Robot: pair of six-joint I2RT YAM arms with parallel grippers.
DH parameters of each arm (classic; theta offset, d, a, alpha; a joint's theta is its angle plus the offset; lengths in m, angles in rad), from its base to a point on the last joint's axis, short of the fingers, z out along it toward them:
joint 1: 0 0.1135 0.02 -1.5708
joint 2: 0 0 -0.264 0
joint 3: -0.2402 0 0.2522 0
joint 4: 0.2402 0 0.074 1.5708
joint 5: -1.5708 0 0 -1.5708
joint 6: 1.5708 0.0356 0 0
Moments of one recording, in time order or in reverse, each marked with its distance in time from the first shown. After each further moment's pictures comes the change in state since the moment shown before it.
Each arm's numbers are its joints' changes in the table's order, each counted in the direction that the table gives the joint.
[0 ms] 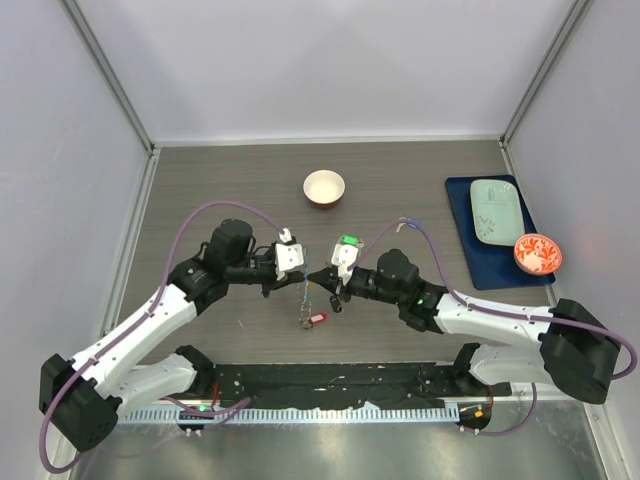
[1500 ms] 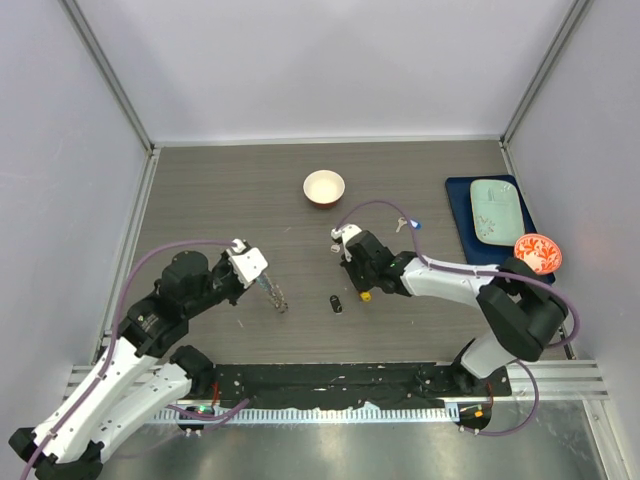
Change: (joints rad) left arm -0.002 -0.411 0.056 0.173 0.495 -0.108; right arm -0.172 0.327 -0.232 0.745 -0.396 0.346
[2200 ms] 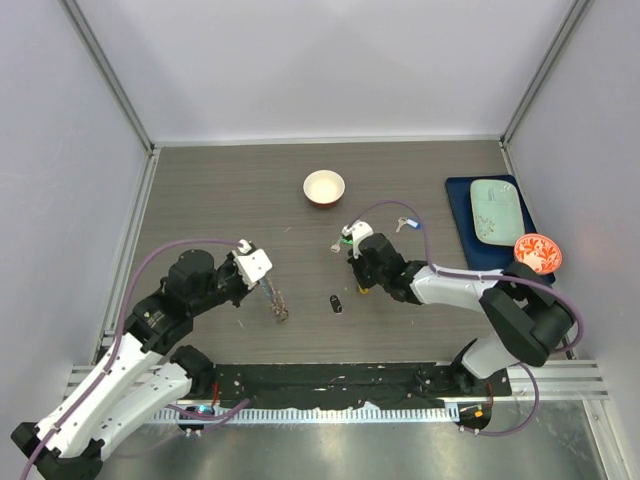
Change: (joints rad) left arm 0.000 0.016 0.023 -0.011 -0.035 -0.002; right arm -0.040 0.003 0.122 -0.321 -0.014 -0.037
